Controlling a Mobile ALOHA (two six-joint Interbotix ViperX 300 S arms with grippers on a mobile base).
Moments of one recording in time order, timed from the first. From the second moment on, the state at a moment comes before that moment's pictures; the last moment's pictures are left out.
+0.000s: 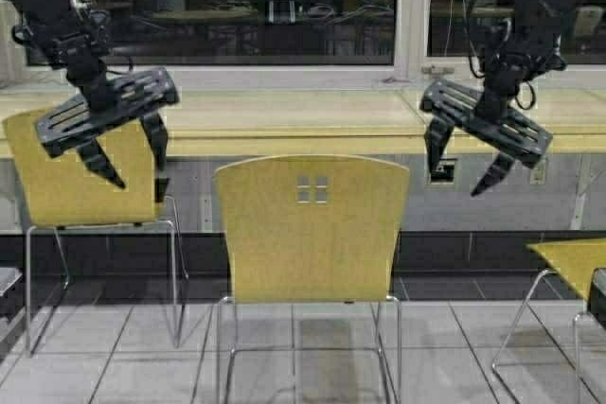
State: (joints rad) left arm -0.26 0.14 0.80 -0.52 0.02 -0.21; right arm 0.21 0.34 0.60 0.30 0.07 0.49
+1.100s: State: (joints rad) left arm -0.27 0.28 0.66 -1.05 0.02 -0.31; right arm 0.37 0.39 0.42 0.69 0.10 0.59
